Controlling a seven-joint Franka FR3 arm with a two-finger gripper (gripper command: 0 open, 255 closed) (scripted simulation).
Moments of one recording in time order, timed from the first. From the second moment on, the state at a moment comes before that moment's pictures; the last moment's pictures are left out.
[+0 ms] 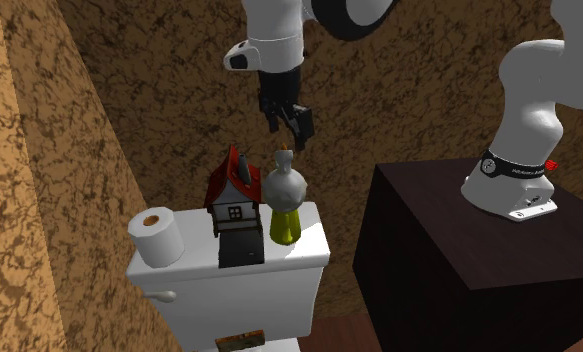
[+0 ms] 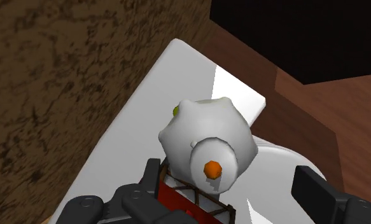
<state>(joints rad) 0.02 0.22 0.03 -1.95 -0.20 2.06 -0.40</state>
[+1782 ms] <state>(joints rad) 0.02 0.25 0.03 -1.93 -0.21 2.07 -0.40</state>
